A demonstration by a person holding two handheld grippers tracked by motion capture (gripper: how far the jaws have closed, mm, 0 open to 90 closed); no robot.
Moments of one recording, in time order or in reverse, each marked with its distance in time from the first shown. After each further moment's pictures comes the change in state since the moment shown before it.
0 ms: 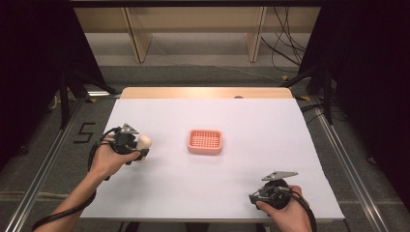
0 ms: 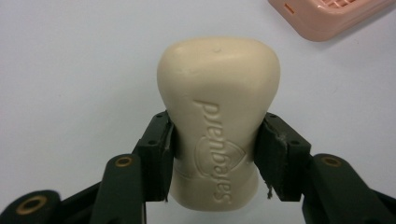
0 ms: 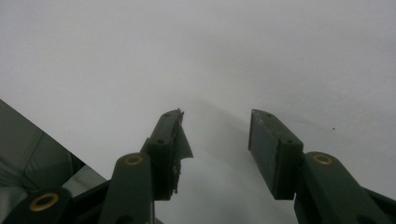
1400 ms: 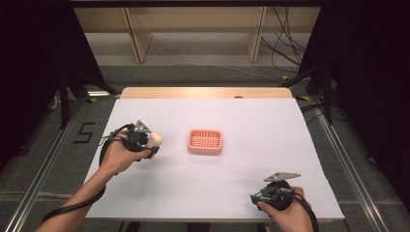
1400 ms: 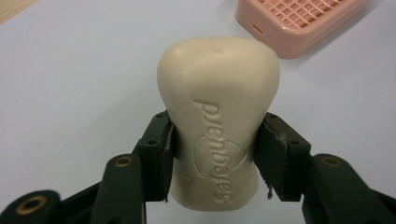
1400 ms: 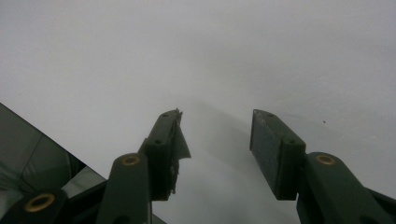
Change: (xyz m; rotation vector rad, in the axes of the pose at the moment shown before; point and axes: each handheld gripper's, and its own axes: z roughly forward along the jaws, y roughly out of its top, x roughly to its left) left arm -0.021 0.023 0.011 -0.018 -0.013 0.107; right arm -0.001 -0.004 -0.003 -0.012 -0.012 0.018
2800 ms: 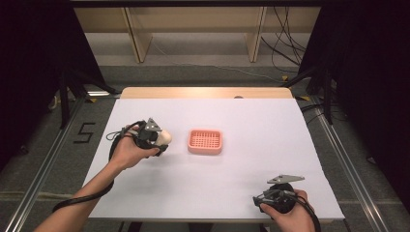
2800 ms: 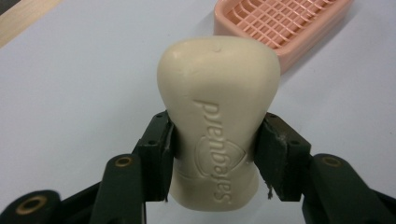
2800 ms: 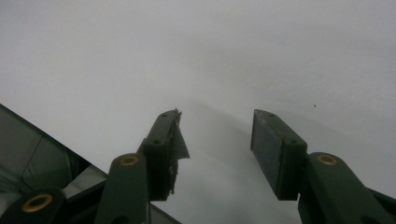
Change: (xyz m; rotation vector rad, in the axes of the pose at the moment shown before) left arm -0.012 0.020 0.016 -0.028 -0.026 0.083; right arm -0.001 -0.008 -0.004 -0.005 -0.013 0.036
